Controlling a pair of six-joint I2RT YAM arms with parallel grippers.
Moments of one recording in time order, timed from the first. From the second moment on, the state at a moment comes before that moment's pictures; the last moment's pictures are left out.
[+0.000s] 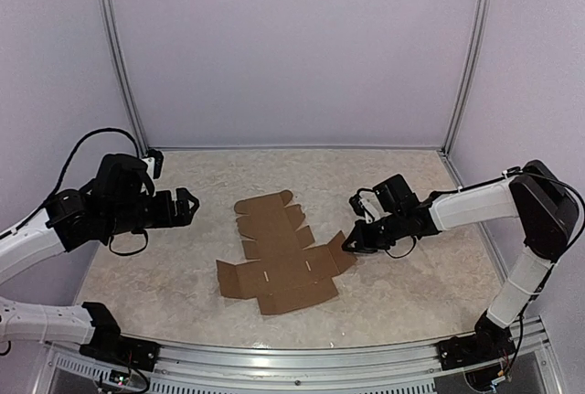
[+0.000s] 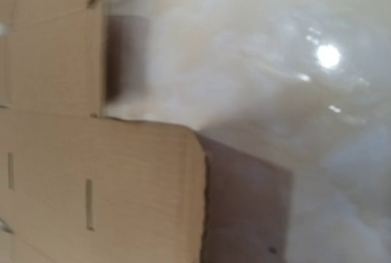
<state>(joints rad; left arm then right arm) -0.70 0.92 0.82 -0.55 -0.29 -0.55 0.63 1.69 0.84 -0.05 -0.38 0.50</state>
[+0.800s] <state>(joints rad) -0.70 0.90 0.92 -0.65 -0.30 -0.47 0.69 1.72 1.24 -0.49 -0.36 0.10</state>
